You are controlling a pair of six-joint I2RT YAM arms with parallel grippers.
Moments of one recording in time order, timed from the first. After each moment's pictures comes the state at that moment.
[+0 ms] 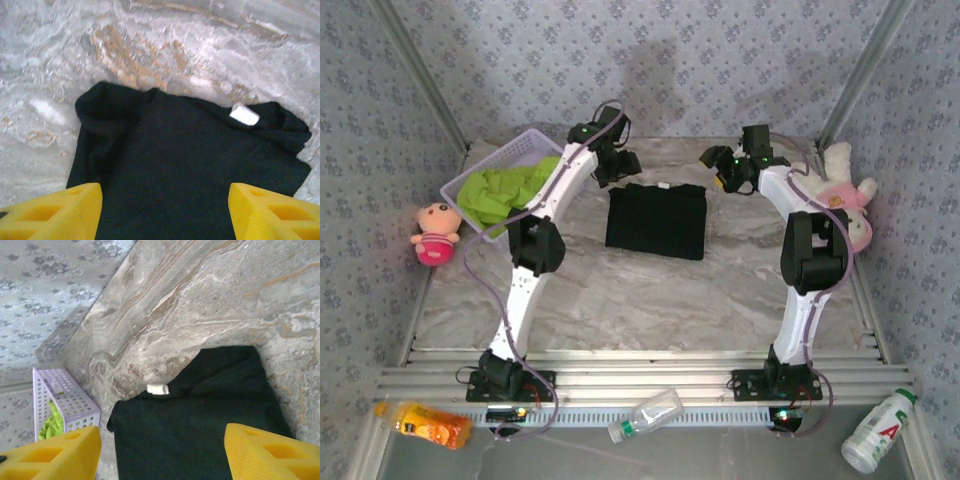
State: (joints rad) left arm -0.47 2.44 2.53 -1.20 0.07 -0.71; right arm 0.10 1.97 1.58 -0.38 -0.42 0.85
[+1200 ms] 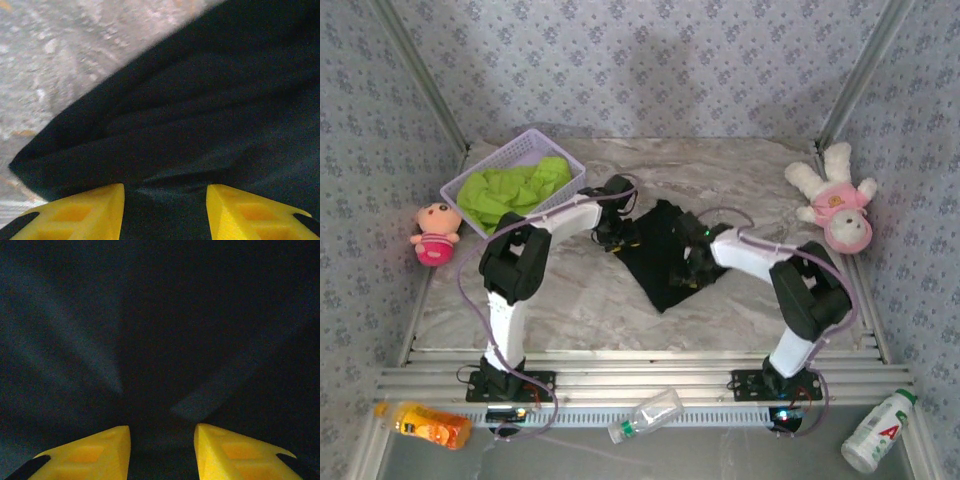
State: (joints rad) left arm -0.60 2.07 1.53 -0.74 0.15 -0.73; right arm 0.64 1.66 0.97 -0.67 -0.13 0.66
